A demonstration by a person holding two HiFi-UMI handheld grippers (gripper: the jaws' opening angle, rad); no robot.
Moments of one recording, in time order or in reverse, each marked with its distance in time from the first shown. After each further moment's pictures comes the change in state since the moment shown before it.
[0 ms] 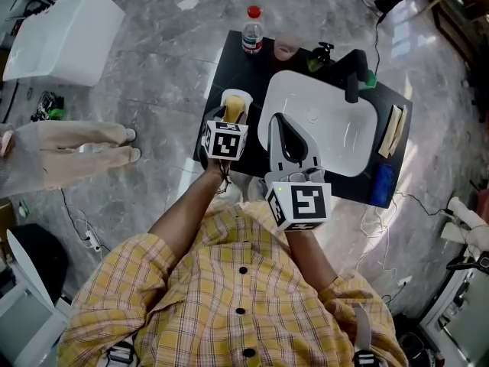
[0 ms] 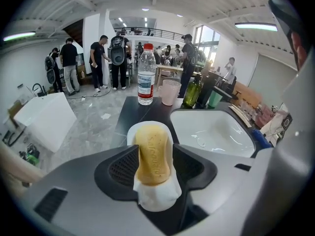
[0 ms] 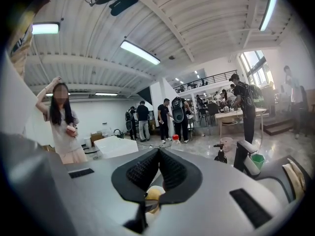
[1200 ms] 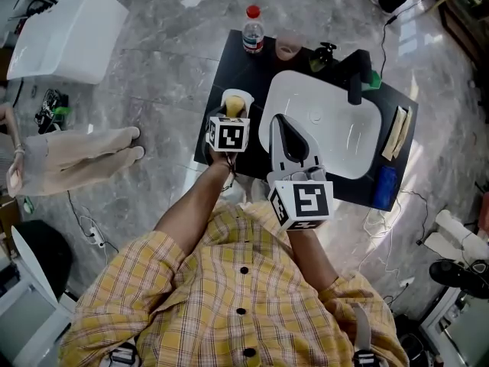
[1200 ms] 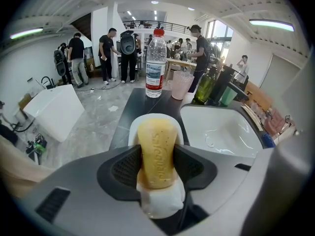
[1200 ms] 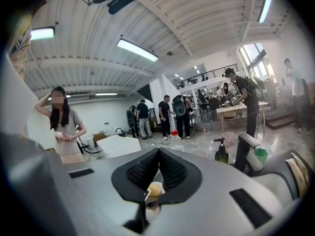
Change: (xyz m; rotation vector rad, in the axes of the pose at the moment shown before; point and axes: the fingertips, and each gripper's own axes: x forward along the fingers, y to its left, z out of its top) left arm 0.028 0.011 -0.006 -0.084 0.075 0.082; right arm 0.010 -0.016 -0.012 0.037 0.039 0.027
